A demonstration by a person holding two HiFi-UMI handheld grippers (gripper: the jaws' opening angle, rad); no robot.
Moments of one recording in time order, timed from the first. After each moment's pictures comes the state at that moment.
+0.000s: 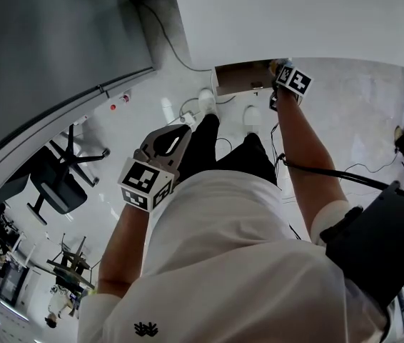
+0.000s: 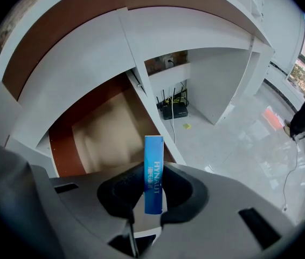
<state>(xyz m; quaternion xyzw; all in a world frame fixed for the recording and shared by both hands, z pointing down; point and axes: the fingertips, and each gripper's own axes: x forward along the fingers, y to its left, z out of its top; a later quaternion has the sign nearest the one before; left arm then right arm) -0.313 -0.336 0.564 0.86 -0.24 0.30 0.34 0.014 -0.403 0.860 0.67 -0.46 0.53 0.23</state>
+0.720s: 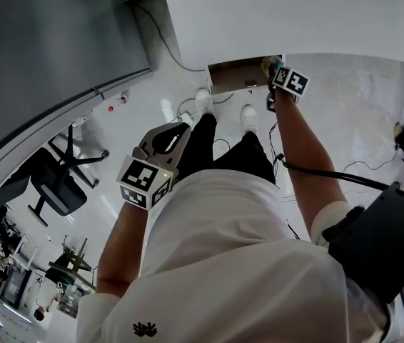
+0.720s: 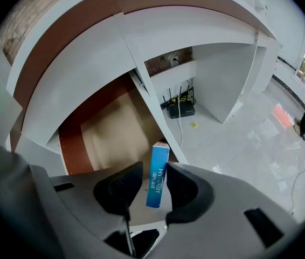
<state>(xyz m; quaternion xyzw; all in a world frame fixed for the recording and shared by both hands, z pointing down) -0.291 -0.334 0.563 0.86 -0.23 0.30 0.34 0.015 -0.396 0.860 0.64 -0.50 0.54 0.21</state>
